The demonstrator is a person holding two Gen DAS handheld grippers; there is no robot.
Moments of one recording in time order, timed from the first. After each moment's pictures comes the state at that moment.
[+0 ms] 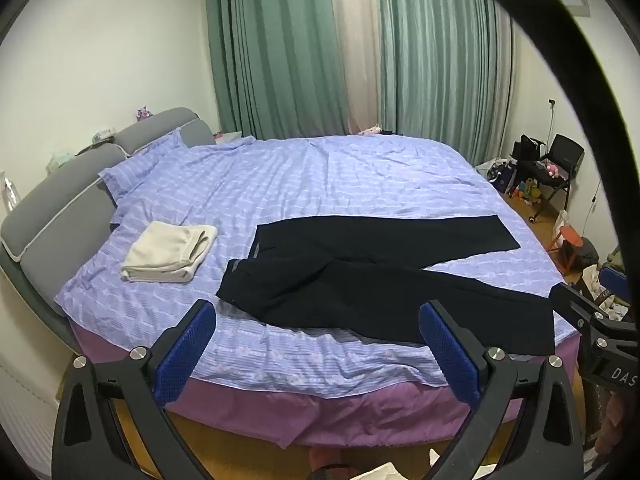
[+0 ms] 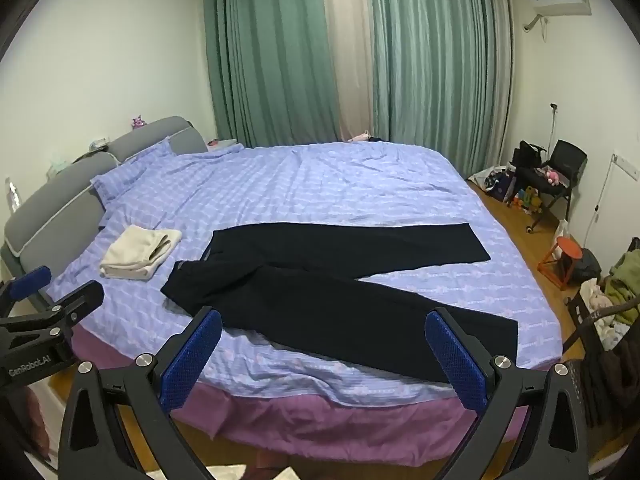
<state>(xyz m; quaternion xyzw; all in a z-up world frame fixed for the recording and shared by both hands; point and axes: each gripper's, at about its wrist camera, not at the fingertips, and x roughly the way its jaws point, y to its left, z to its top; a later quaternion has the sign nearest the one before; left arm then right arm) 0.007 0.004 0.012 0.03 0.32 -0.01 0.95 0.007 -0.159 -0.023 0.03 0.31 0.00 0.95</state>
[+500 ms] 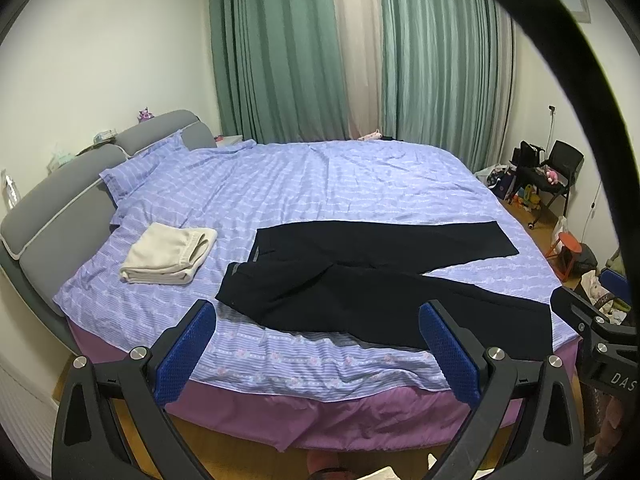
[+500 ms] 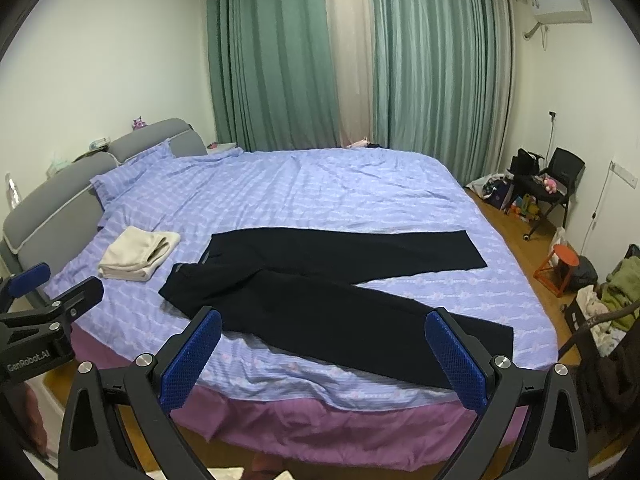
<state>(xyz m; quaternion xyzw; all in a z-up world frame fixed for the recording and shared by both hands) 0.008 0.011 0.018 0.02 0.31 -0.01 0.95 0.001 -0.152 -0.021 0.02 0.29 -0.01 0.96</state>
